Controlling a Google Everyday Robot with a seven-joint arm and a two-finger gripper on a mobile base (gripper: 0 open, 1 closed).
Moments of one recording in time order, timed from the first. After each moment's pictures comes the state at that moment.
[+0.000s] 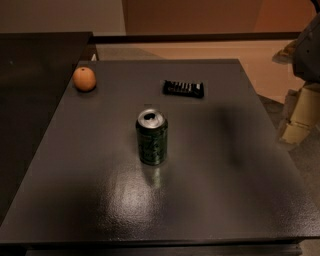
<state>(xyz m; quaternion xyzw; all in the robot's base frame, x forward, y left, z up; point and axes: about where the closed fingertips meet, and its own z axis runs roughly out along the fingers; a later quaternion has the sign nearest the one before) 0.438 -0.217 0.976 -0.60 0.78 -0.03 0.16</state>
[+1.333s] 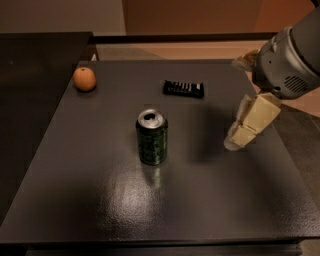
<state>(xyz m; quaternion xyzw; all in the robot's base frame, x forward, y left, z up) 0.455 -0.142 0.958 -0.60 0.75 0.07 0.27</state>
